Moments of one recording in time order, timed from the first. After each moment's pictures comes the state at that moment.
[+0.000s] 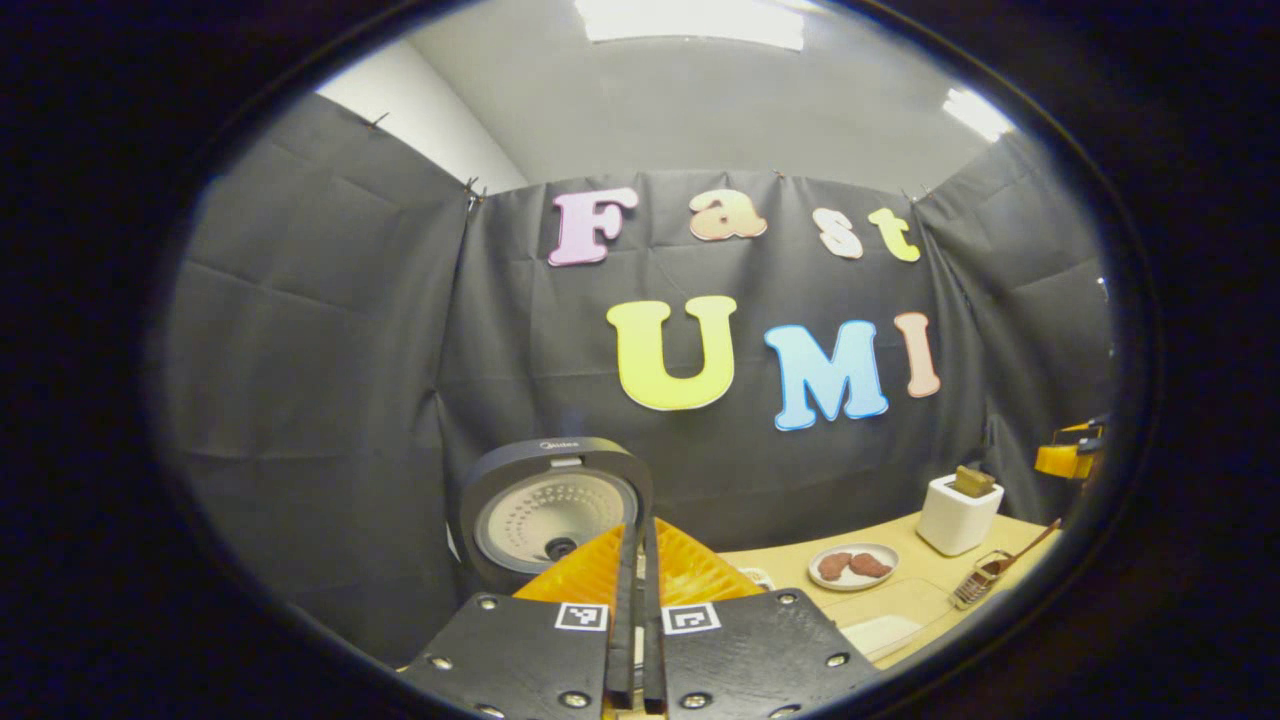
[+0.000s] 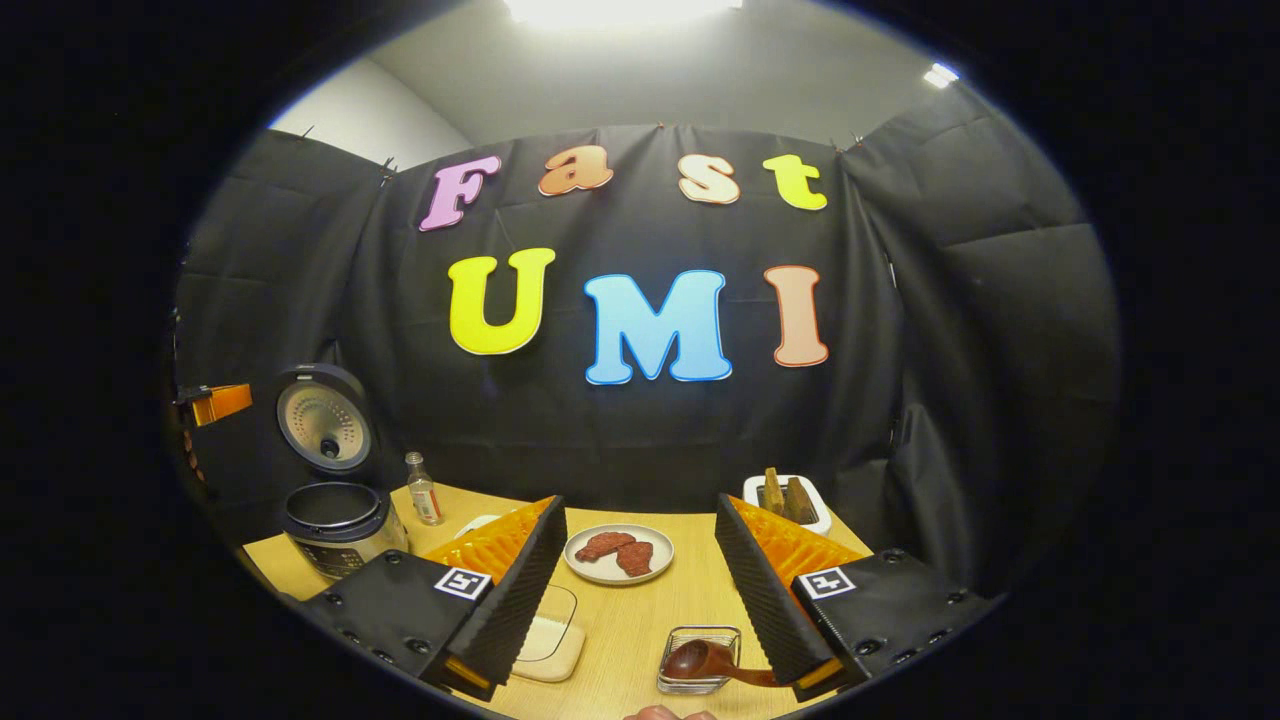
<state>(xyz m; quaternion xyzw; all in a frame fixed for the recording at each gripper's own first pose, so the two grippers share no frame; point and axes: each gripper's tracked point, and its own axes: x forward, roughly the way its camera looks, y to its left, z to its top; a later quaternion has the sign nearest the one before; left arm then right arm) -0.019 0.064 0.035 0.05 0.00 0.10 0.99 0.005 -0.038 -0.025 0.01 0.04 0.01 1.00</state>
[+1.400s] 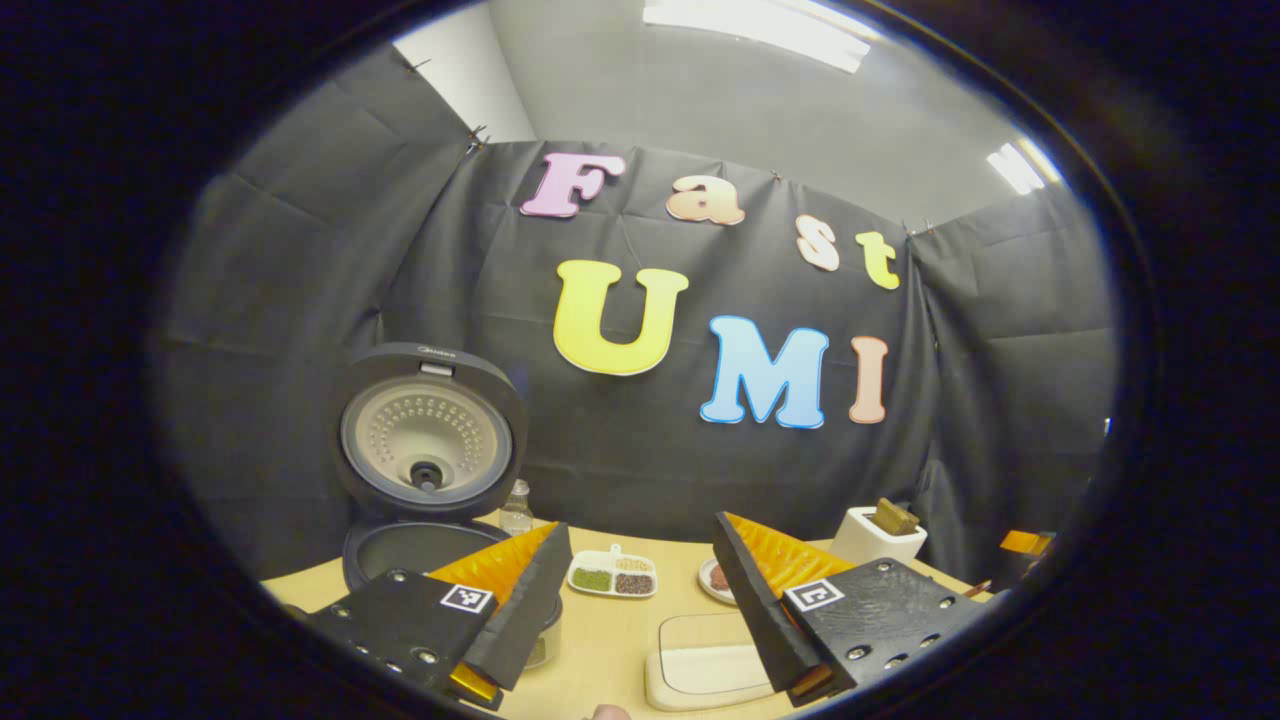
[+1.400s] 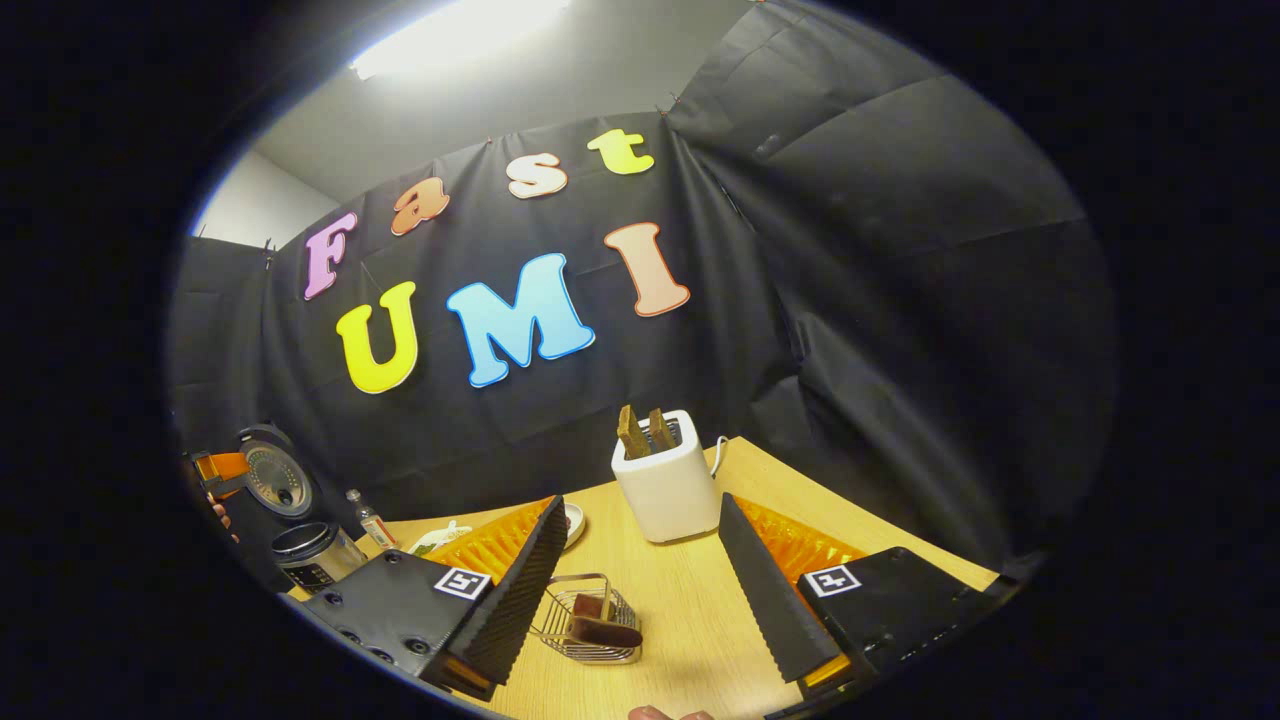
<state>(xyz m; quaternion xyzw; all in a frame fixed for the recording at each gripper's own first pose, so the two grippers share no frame) 0.023 -0.043 -0.042 -0.09 0.03 0.05 0.99 -0.041 -0.176 -0.128 0.17 0.04 -0.08 0.98</state>
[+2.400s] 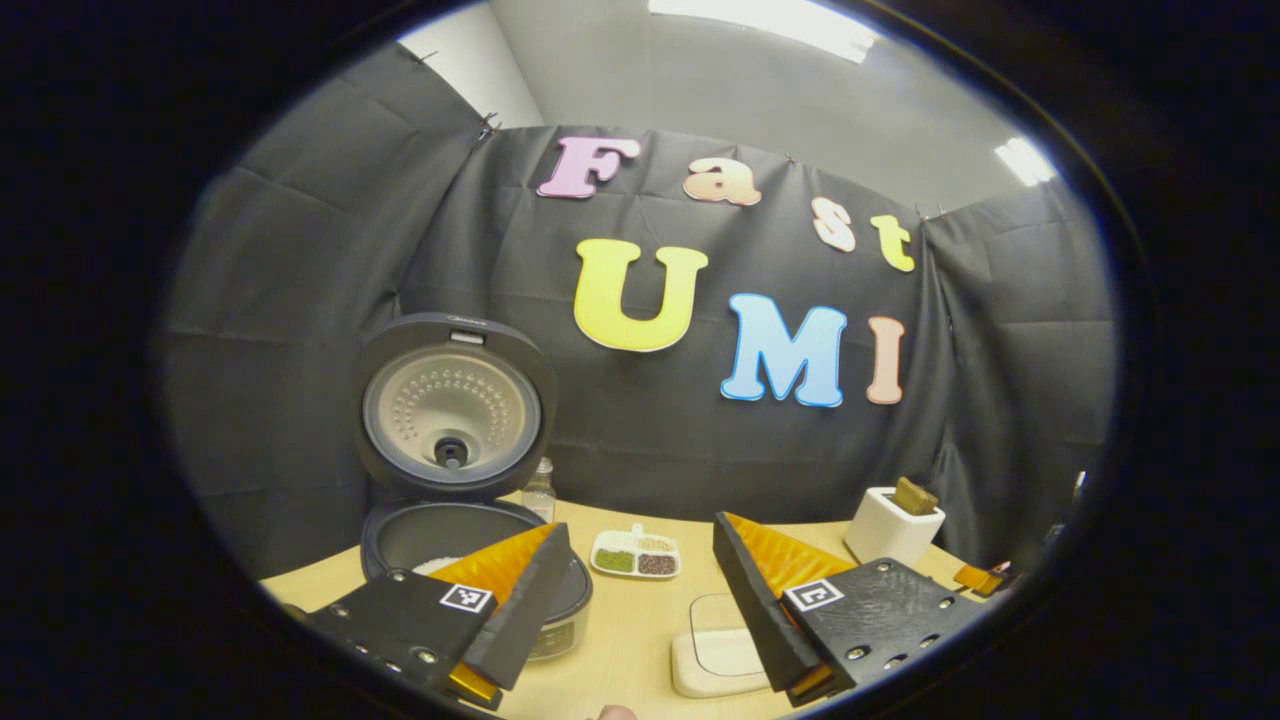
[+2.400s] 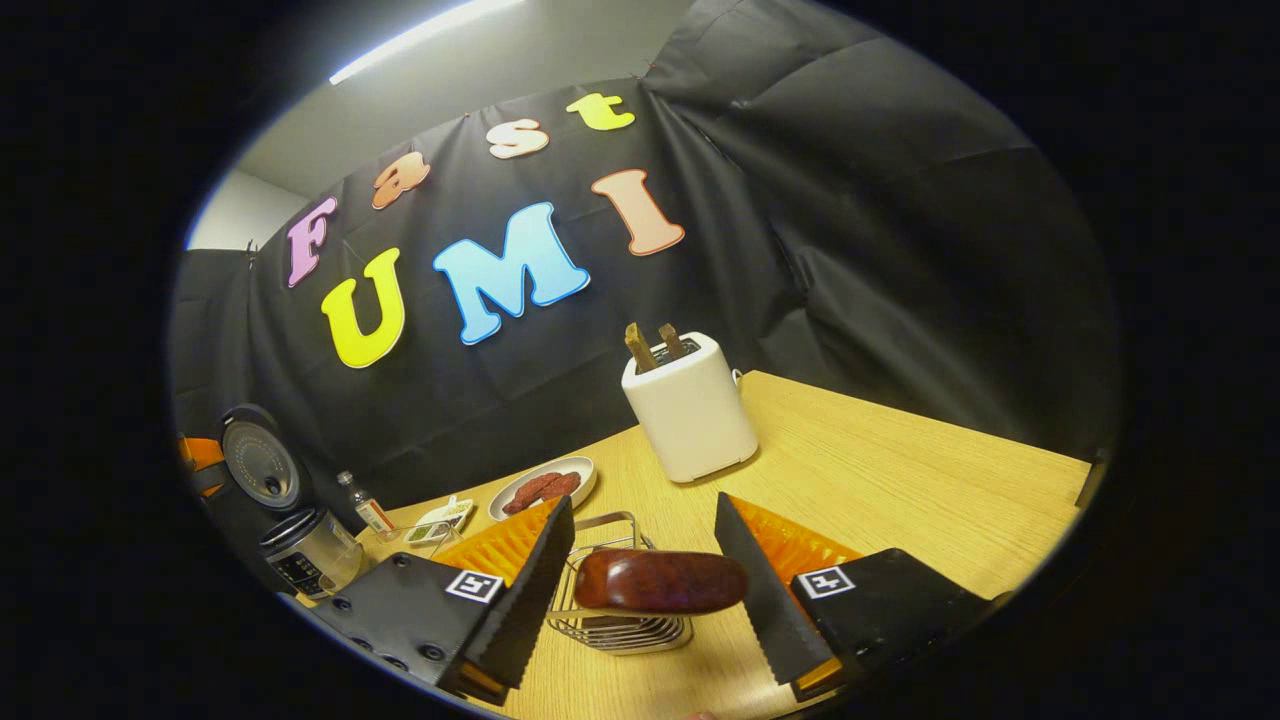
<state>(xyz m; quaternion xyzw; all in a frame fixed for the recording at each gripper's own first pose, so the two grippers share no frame) 0.010 -0.015 -0.066 -0.07 0.06 0.07 0.99 -0.003 -0.134 -0.216 0.21 0.09 -0.08 0.97</state>
